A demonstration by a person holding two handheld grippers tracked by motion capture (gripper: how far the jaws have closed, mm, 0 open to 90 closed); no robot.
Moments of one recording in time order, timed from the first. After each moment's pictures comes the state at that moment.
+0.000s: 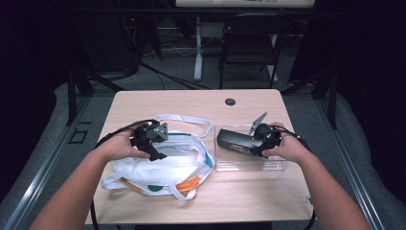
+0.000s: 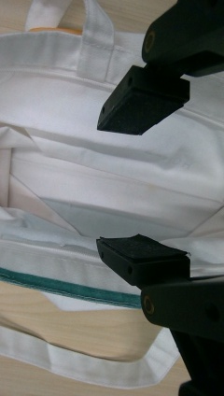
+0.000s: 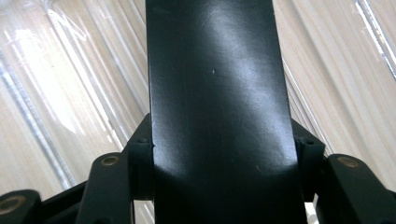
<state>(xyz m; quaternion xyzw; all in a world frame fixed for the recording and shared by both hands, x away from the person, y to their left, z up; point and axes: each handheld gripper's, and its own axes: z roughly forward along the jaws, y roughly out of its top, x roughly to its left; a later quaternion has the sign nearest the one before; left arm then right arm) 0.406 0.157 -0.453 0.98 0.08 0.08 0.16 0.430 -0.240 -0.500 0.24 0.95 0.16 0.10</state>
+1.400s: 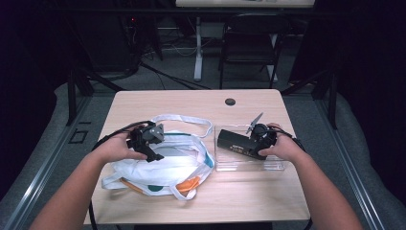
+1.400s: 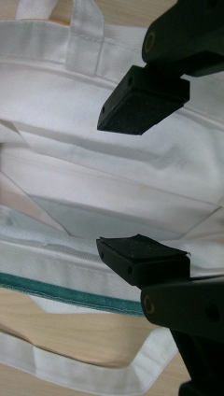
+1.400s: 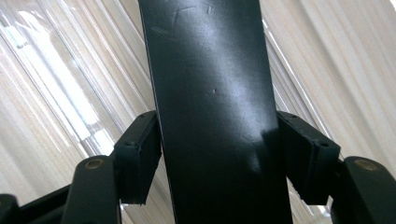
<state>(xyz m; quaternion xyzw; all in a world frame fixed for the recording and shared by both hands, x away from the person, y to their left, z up) 0.405 0.168 -0.460 0.98 0.09 0.08 0.17 0.444 -0.237 -0.519 0.27 0.95 0.13 0.10</state>
